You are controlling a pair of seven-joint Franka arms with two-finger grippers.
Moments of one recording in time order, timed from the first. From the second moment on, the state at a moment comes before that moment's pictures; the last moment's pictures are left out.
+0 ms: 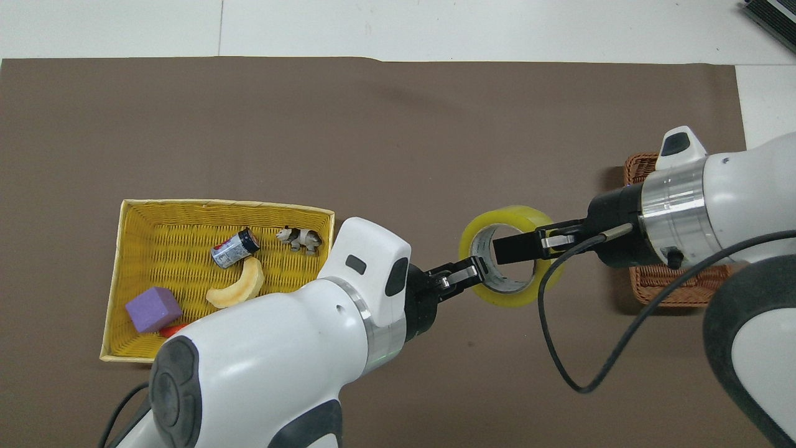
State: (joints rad) left arm -0.47 -0.10 -0.34 -1.97 -0.66 2.54 -0.71; right arm 0.33 -0.10 -0.12 -1.78 0.58 1.73 -0.05
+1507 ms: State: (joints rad) left arm 0.02 -0.15 -0.29 -1.86 -0.25 1.88 -0.29; right arm -0.11 -0.04 -0.14 -1.82 0.61 1.69 -0.22
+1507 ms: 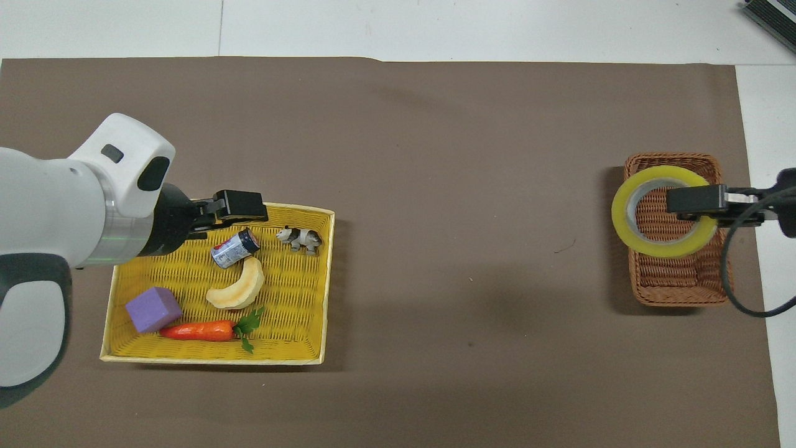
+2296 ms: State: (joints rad) left arm 0.22 -0.15 -0.29 -1.86 -0.02 1.77 -0.06; right arm -0.30 0.31 -0.14 -1.81 0.65 1.87 -0.64
